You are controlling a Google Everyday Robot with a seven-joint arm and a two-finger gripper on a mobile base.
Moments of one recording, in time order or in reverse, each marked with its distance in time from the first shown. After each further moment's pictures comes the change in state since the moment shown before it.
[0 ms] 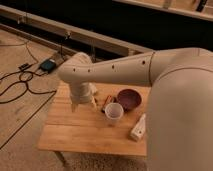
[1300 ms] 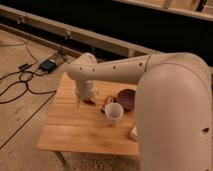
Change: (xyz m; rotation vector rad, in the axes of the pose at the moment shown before) arm -0.067 -0.019 0.039 -0.027 -0.053 -0.154
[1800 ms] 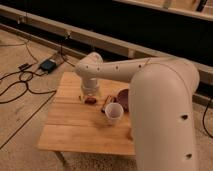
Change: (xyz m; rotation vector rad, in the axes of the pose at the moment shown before) arm -0.046 -0.024 0.029 -0.002 -0.047 -0.139
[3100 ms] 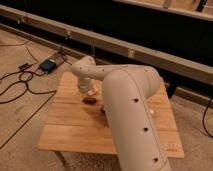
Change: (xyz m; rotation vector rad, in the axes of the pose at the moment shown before) arm -0.068 0.012 0.082 -0.013 0.037 -0.316
